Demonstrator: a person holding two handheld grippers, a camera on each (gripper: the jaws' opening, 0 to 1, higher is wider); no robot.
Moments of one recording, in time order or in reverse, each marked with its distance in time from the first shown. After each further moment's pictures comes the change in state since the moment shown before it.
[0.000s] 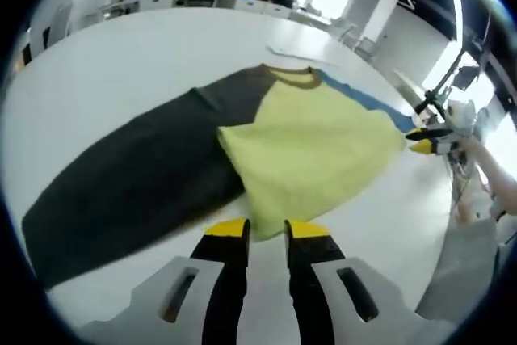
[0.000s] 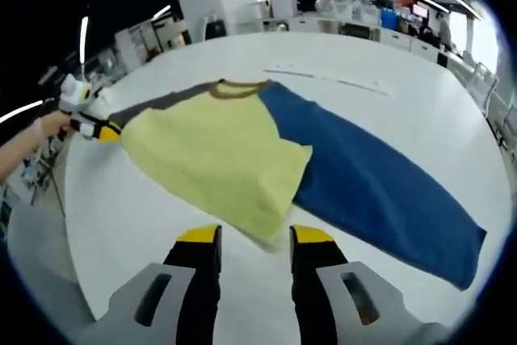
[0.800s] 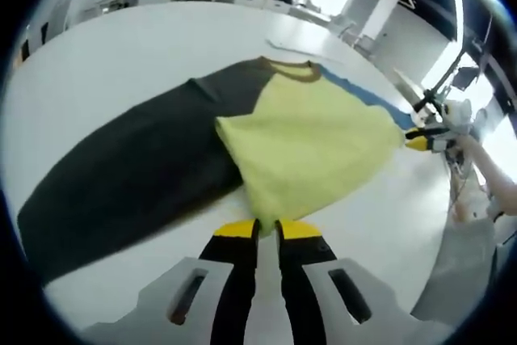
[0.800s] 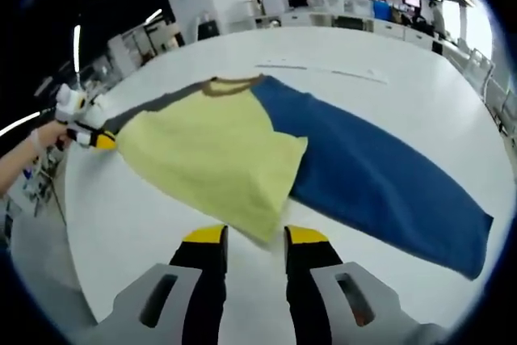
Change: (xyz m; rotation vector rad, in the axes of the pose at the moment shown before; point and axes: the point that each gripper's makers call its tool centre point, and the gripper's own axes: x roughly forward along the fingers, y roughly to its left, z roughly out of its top) left arm 0.000 -0.001 -0.008 -0.015 0.025 -0.017; right arm 0.006 -0.002 -0.006 0.055 0.006 0.001
